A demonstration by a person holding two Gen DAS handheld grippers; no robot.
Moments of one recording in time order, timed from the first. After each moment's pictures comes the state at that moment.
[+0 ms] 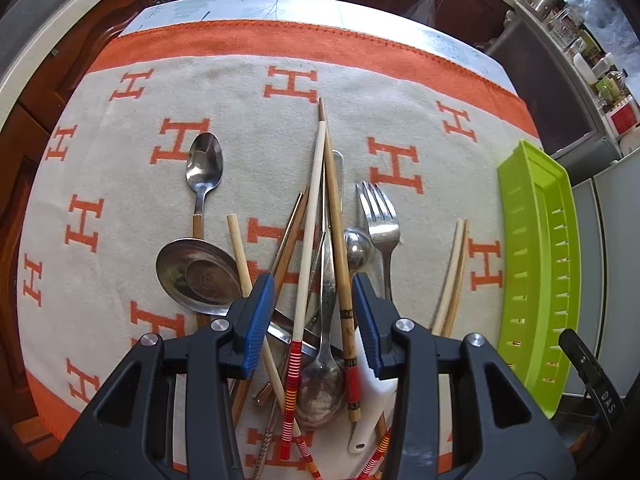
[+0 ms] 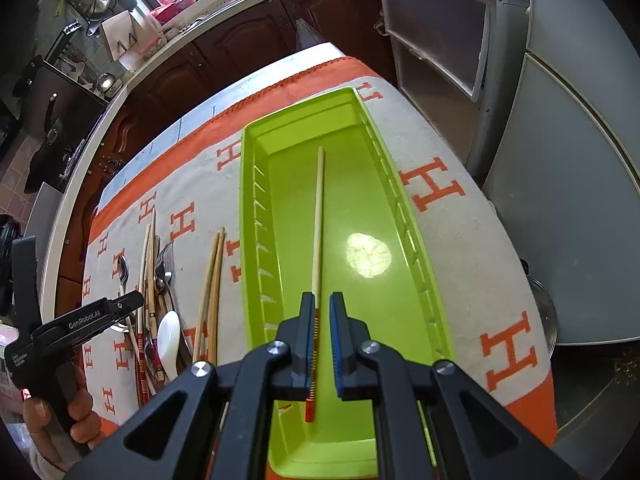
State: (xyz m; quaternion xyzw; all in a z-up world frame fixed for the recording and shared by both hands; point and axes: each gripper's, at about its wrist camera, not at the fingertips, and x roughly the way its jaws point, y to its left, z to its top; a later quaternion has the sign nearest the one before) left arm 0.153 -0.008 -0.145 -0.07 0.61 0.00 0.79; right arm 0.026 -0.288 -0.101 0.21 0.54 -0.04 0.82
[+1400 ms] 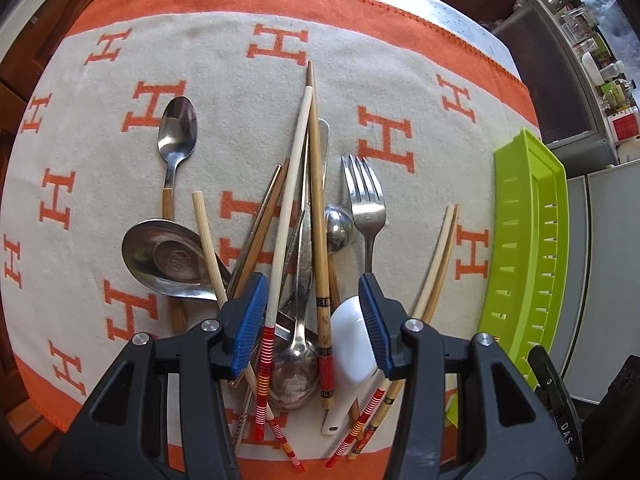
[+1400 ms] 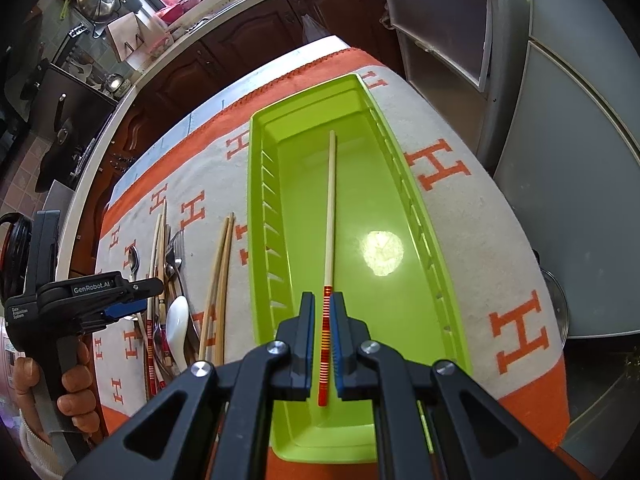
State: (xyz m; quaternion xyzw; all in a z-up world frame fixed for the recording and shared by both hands) left arm 0.162 -0.017 -0.155 -0.11 0.66 -0.02 0.74; right arm 0.015 -0.291 -0.105 0.23 0.54 -0.02 0.81
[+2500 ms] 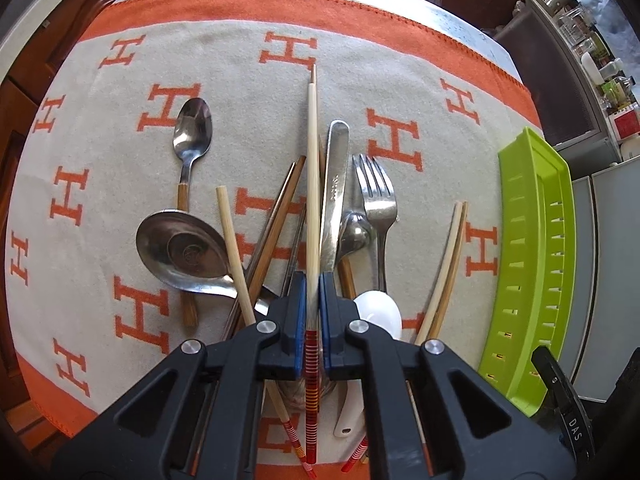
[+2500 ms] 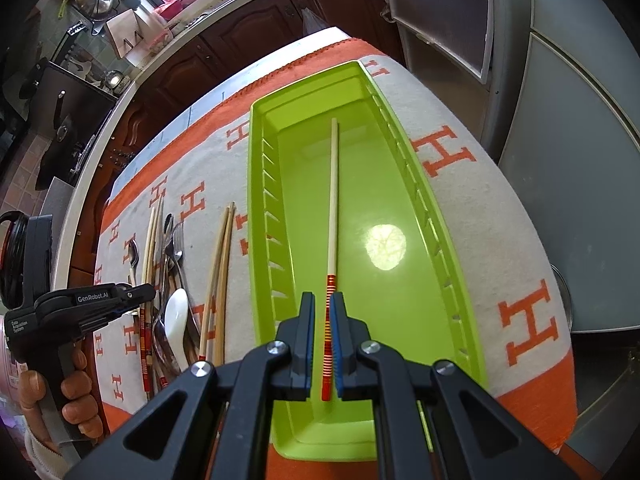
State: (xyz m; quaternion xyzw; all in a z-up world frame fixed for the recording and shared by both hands) left arm 0.149 -0.014 -0.154 -0.10 0.64 -0.02 0.76; right arm 0.014 -0.287 -0.112 0.24 0.54 -0.02 0.80
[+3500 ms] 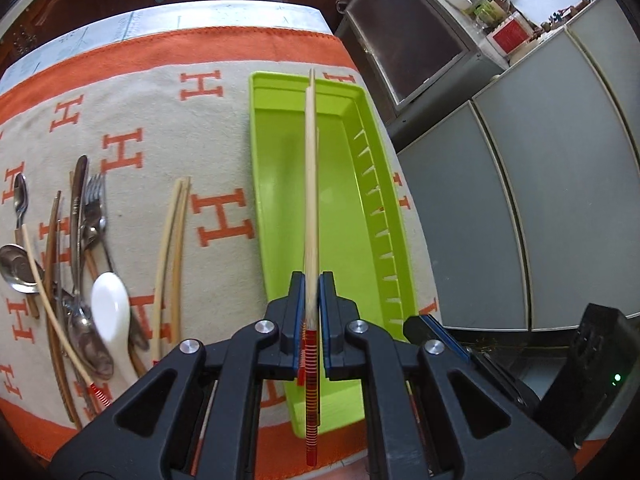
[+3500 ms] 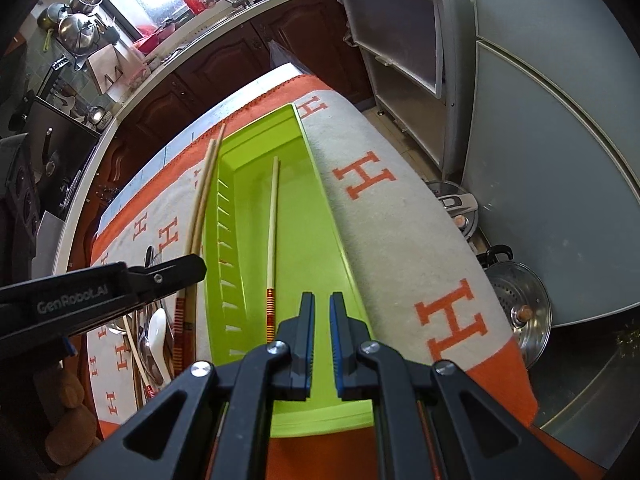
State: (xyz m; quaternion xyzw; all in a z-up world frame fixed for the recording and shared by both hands) left arm 0.108 -0.207 -0.097 -0.05 0.61 -0.20 0.77; right arm -0.020 -0.334 -0.095 0.25 0.51 -0.07 0.82
